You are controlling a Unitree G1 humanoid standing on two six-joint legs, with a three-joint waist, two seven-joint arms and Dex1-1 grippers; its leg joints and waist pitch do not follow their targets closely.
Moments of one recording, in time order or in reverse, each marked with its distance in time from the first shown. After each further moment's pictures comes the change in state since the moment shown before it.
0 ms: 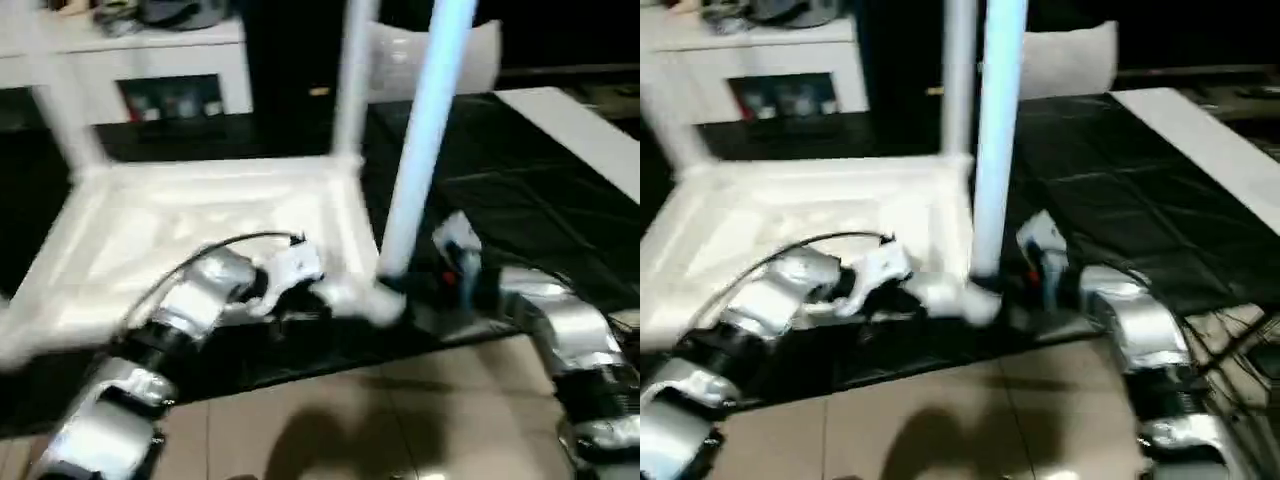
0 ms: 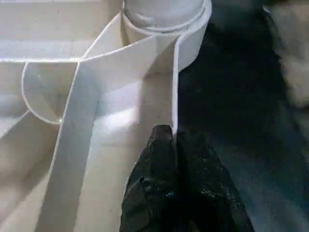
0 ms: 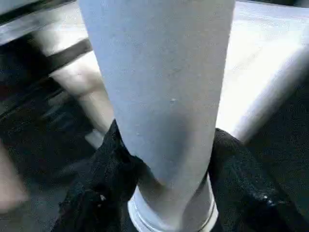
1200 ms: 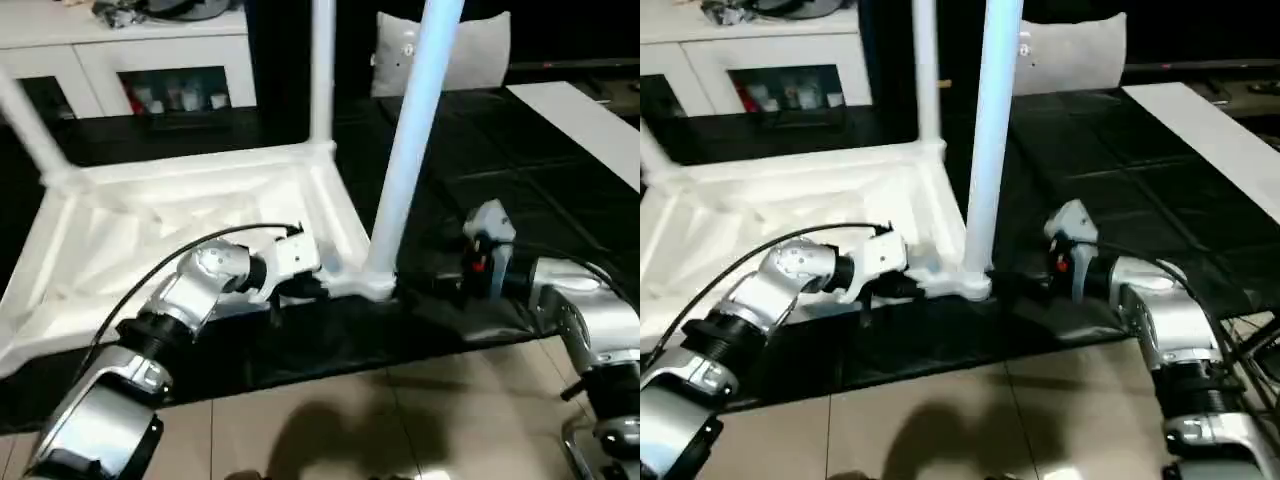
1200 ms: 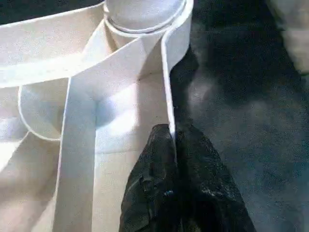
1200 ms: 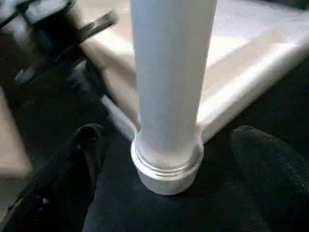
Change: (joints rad) left arm -0.023 0.132 -0.074 0.058 0.000 -0.311 -0.179; right arm 0.041 -0.224 0.044 0.009 0.045 -0.190 0.386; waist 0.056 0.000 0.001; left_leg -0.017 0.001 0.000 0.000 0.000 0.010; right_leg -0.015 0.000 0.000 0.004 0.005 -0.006
